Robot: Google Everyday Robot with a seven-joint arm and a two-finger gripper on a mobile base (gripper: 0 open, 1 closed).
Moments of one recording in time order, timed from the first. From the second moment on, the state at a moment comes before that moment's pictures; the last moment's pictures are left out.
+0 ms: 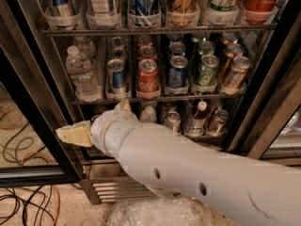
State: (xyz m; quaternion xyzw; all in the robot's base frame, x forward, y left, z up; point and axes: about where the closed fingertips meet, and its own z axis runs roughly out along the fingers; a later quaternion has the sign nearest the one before) arm 0.481 0.130 0.848 -0.25 0.79 0.19 0.52
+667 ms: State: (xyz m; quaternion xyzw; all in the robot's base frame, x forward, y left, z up) arm 0.510 0.160 0.853 -0.23 0.77 0.20 0.55
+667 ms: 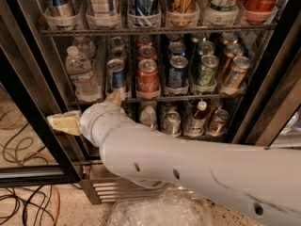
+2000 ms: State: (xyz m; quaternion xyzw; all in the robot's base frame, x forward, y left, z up) arm 0.538 0.166 0.865 -0.16 0.75 0.16 0.62
